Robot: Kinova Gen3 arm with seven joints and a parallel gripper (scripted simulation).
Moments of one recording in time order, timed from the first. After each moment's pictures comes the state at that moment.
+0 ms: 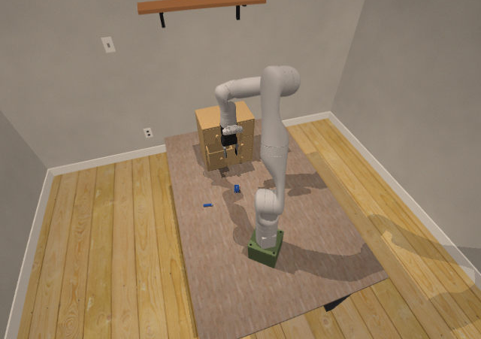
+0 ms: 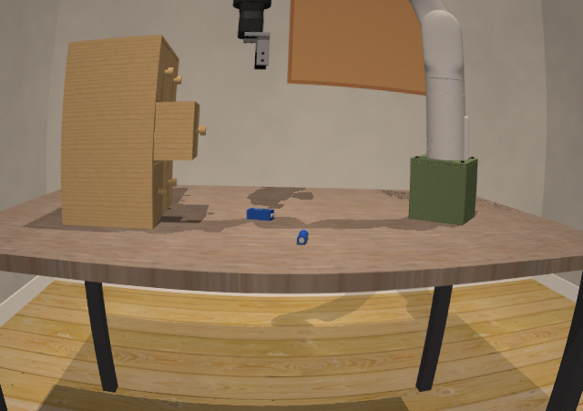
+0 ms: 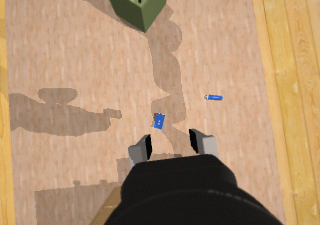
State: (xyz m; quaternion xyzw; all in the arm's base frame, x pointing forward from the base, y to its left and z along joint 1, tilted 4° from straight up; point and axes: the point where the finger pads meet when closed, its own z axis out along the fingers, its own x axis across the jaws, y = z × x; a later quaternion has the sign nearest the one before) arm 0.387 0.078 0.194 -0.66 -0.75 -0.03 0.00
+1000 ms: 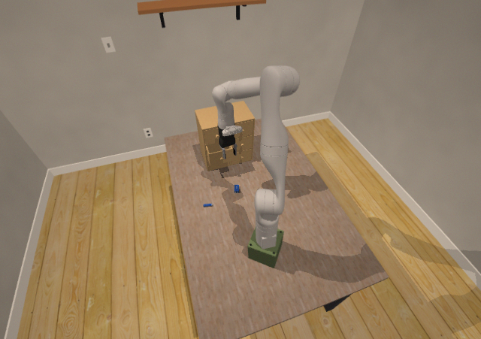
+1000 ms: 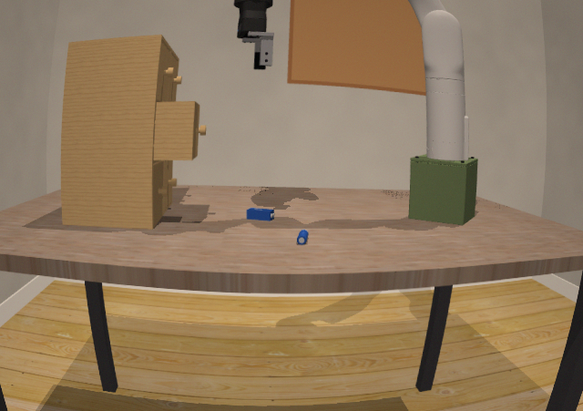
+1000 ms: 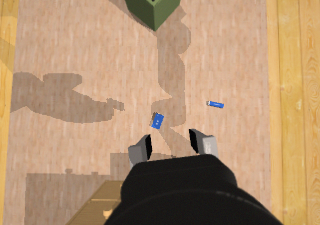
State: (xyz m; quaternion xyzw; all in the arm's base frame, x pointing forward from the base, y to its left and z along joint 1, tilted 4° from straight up) arm 0.384 0.085 0.193 -0.61 -0.79 -0.03 0.00
